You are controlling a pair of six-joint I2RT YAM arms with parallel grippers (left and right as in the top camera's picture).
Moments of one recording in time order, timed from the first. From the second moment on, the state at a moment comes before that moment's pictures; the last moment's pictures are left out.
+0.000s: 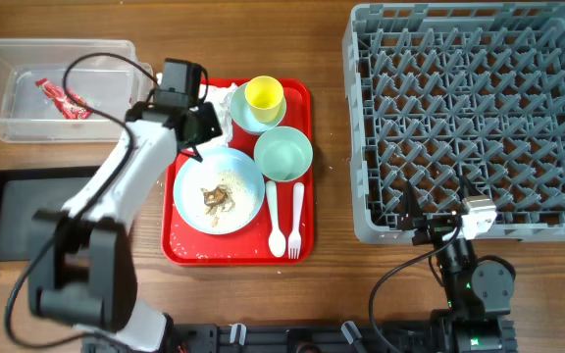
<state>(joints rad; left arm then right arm) -0.19 1.71 1.20 -0.59 -0.04 -0.47 0.04 0.02 0.01 0.00 -0.09 0.09</state>
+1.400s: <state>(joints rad) -0.20 1.97 1.20 -0.25 -0.06 -0.29 0.04 0.02 0.01 0.00 -0.09 0.09</state>
